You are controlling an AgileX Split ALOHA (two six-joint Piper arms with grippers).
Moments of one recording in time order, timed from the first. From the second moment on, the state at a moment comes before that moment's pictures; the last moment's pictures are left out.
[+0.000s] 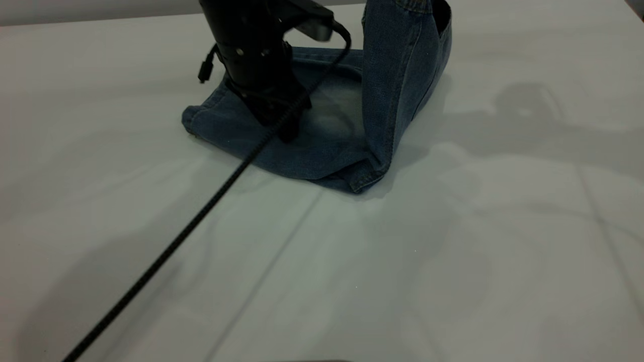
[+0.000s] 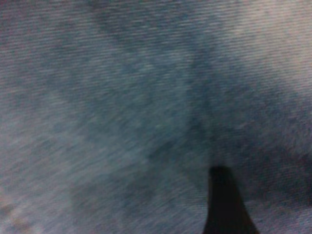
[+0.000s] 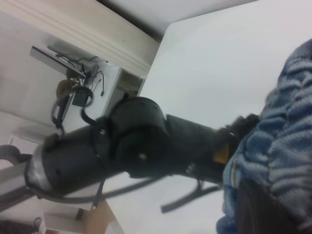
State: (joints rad) left arm -0.46 2.38 -1.67 -0.06 0.62 0.42; right arm 0.06 1.92 -1.13 1.65 1.14 -1.23
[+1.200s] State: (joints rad) left arm -0.30 1.73 -1.66 -0.07 0.68 0.42; right arm 0.40 1.97 -1.15 1.79 0.56 -1.41
